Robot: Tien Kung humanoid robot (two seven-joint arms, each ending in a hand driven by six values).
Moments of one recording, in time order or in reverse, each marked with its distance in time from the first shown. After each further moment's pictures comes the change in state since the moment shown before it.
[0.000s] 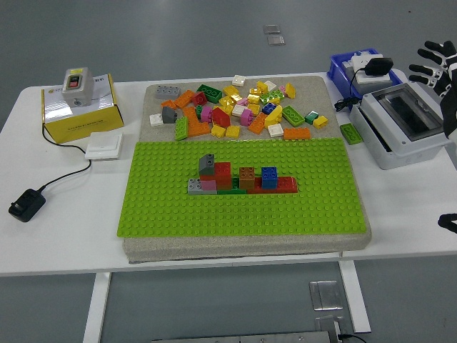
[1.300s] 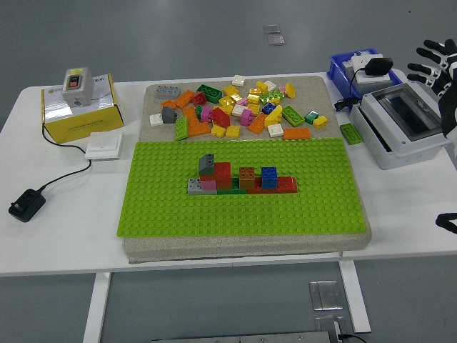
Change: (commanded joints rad) left arm 0.006 -0.006 -0.016 0.000 0.001 -0.007 0.026; right arm 0.008 0.008 0.010 0.013 0.006 0.002 -0.001
